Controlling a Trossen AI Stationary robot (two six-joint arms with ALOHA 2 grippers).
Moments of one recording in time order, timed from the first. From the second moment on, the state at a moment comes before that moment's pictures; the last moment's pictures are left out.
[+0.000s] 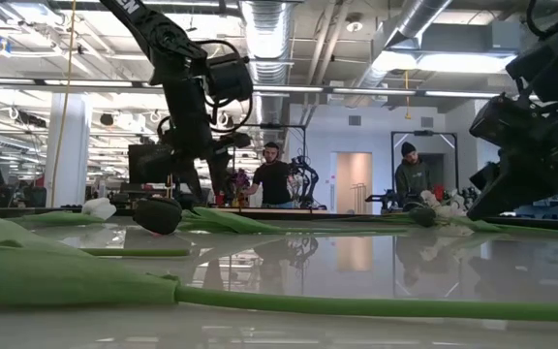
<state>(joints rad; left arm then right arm) 0.38 1.70 1.03 -0.46 -0.39 -1.80 0.12 0.96 0.06 0.29 0.05 0.31</state>
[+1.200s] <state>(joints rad) 0.47 1.84 1.10 -0.58 -0.03 -1.44 0.12 0.96 0.06 0.30 0.05 0.25</state>
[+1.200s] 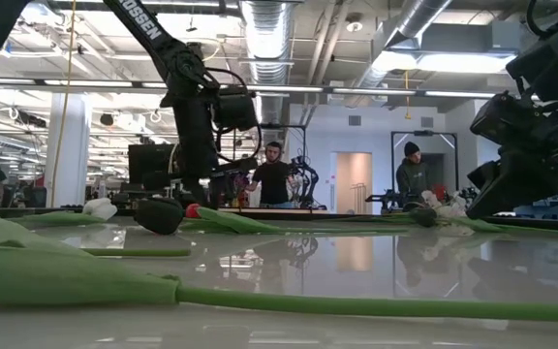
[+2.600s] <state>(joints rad) -0.11 1.87 1.33 0.78 0.17 0.06 0.12 0.96 0.06 0.32 0.09 0.32</state>
